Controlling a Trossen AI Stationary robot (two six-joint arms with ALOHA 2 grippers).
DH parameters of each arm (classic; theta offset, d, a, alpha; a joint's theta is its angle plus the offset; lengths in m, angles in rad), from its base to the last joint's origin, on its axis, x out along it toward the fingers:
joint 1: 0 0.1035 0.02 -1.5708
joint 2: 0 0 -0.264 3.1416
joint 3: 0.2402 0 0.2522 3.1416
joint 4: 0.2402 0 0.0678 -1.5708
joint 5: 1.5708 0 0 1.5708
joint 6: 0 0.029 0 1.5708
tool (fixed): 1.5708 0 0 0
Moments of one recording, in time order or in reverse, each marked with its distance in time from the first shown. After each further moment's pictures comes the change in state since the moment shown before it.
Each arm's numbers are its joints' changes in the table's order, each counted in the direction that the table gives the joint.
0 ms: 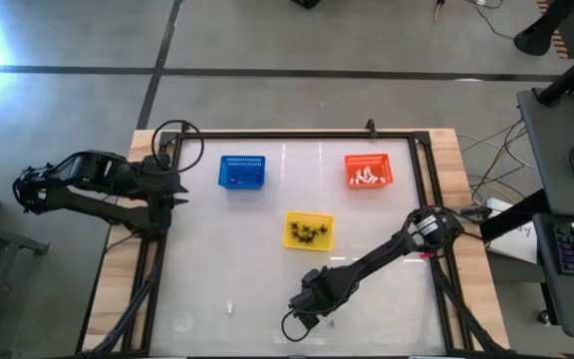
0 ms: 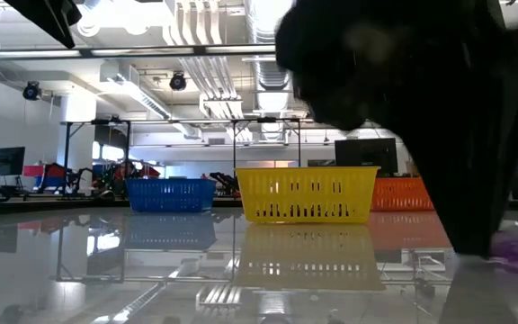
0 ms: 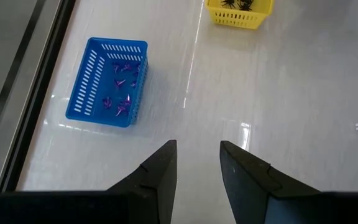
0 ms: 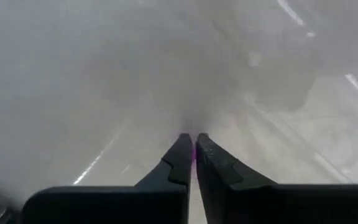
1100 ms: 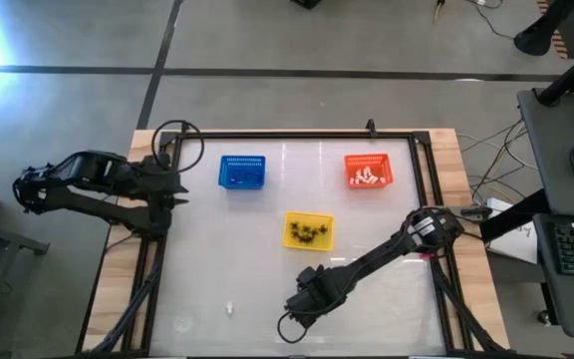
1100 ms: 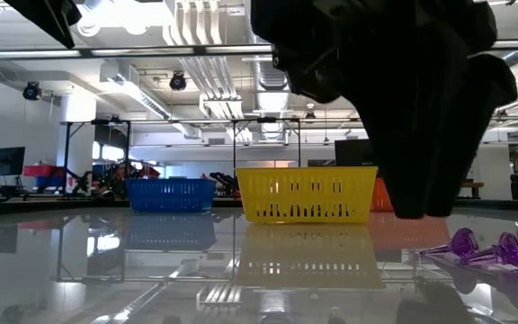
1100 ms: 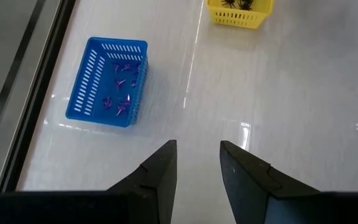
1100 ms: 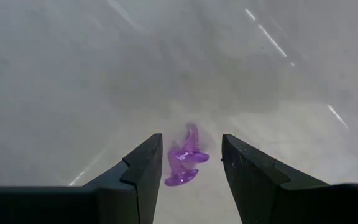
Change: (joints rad) left arm 0.000 0.002 0.000 0.001 0.000 0.000; right arm -0.001 0.012 0.121 0.107 0.103 -0.067
